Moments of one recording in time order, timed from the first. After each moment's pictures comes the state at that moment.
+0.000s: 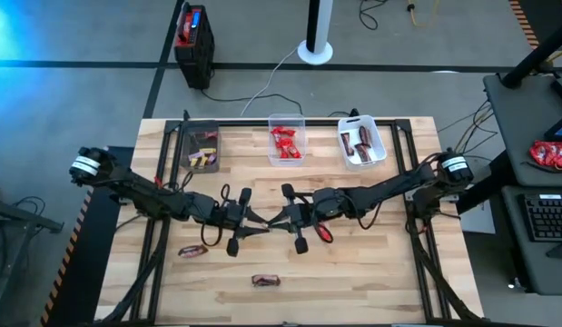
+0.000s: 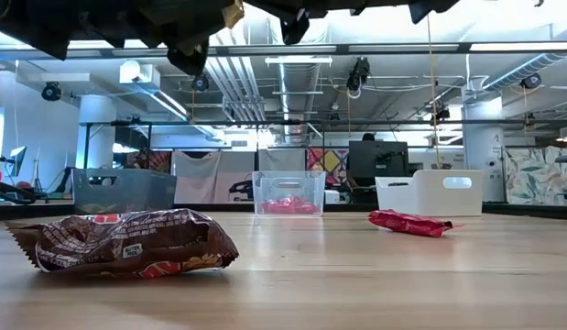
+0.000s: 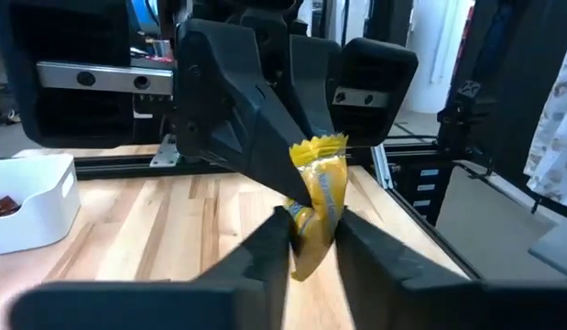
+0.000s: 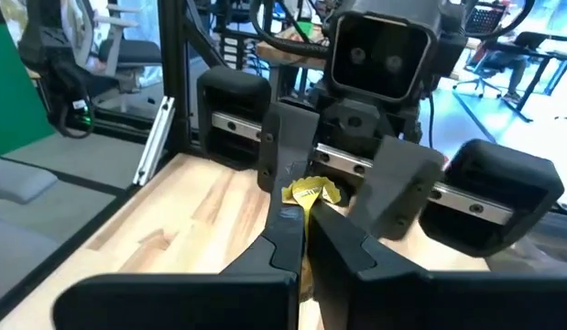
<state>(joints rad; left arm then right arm) -0.30 1.35 0.50 0.80 -0.11 -0.05 0.19 1.72 1.08 0.49 -0.03 -0.13</state>
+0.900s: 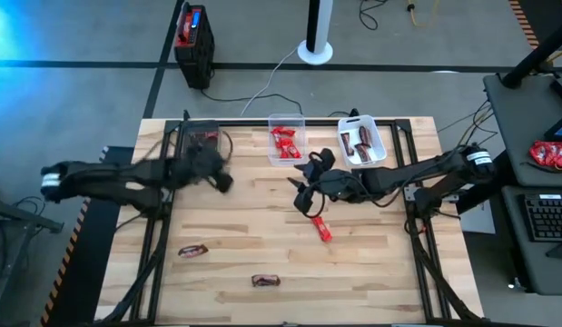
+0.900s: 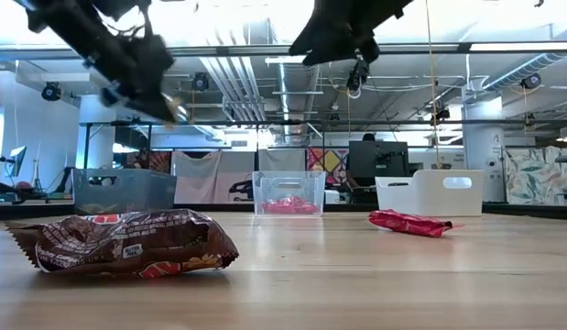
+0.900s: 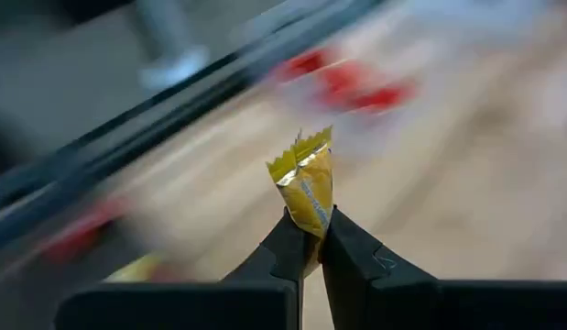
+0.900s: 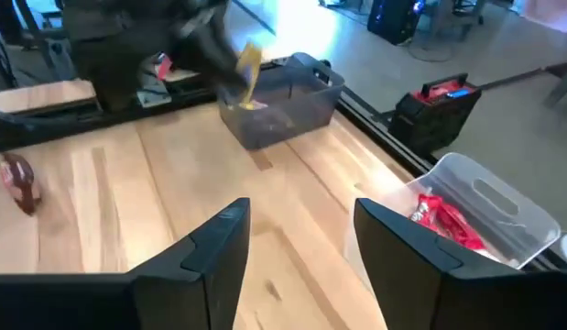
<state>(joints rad) 0.13 0.92 0.62 -0.42 -0.55 -0.42 0.11 1.50 1.09 -0.05 0.57 0.21</state>
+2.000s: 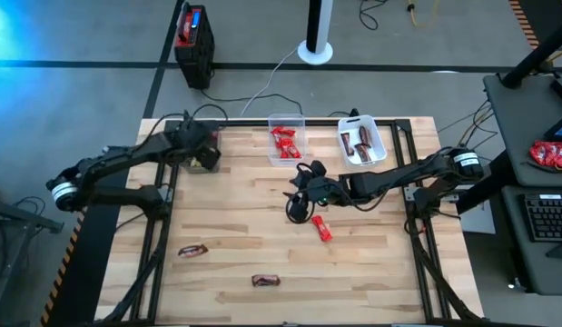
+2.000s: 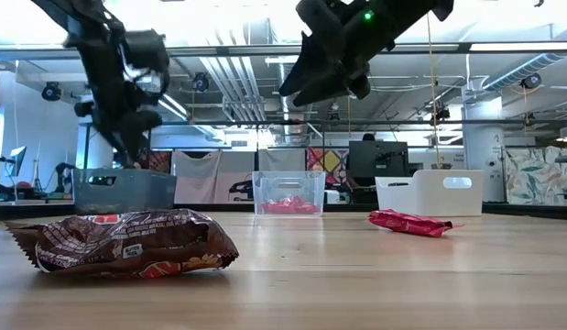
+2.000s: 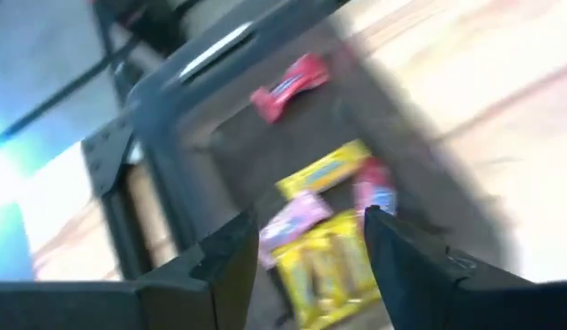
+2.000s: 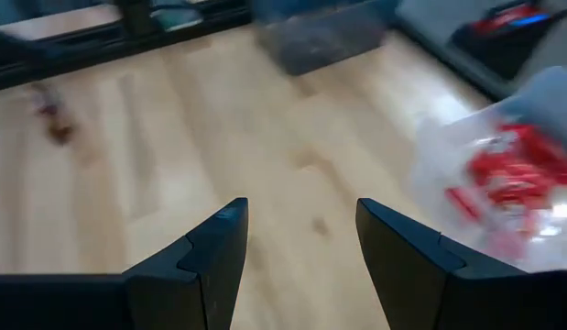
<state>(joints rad) 0.62 1.09 0.74 -0.79 -0.49 -0.30 0.10 1.61 1.08 -0.07 0.41 0.32</state>
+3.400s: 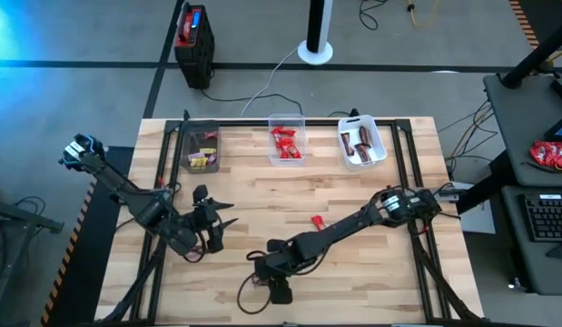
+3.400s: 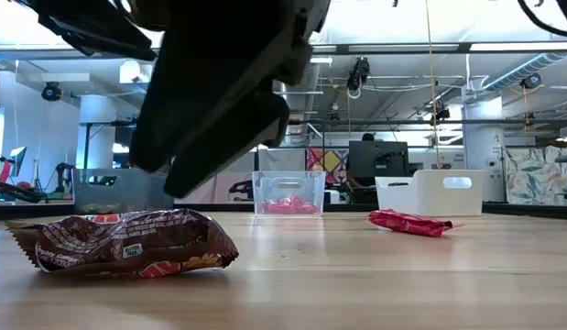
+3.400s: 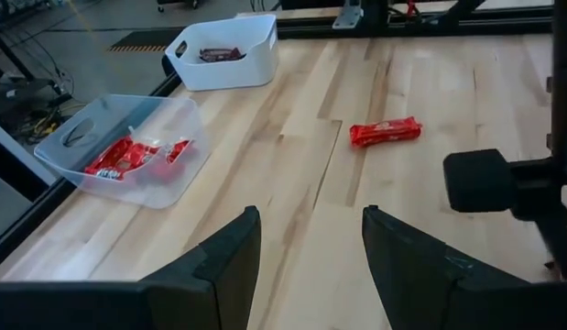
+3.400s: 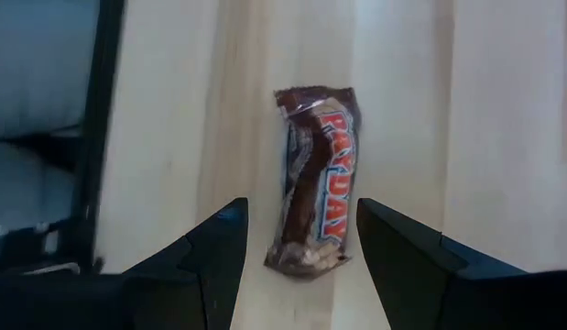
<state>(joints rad) -0.66 1.07 0.70 -0.39 -0.91 -0.51 0.39 2.33 1.93 -0.62 -0.11 0.36</state>
